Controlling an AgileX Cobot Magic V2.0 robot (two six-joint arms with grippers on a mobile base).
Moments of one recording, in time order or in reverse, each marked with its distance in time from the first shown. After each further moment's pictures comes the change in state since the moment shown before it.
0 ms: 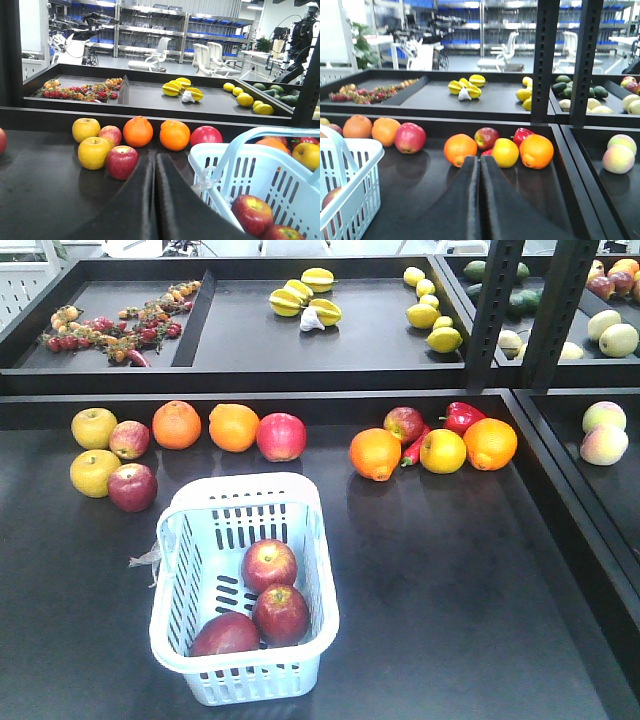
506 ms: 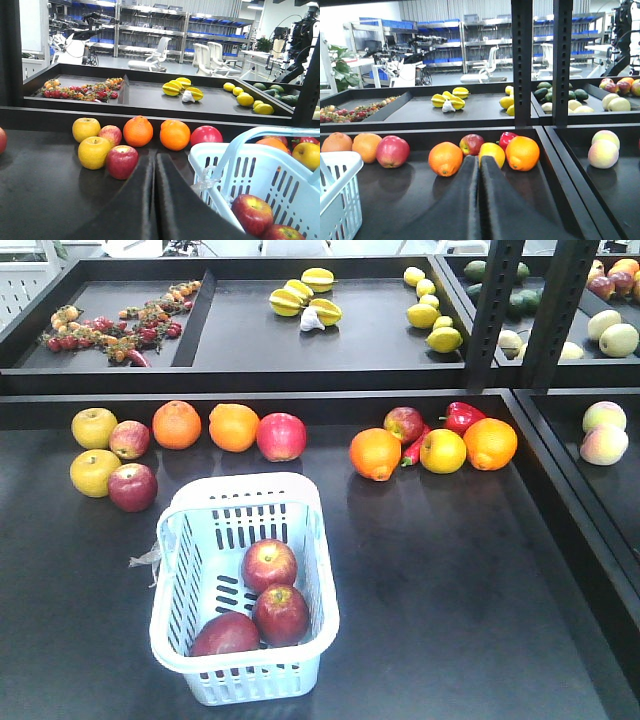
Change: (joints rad) left arm 0.000 0.000 0.000 -0.001 0.001 0.000; right arm -0.089 -0.063 0.137 0.004 -0.138 0.048
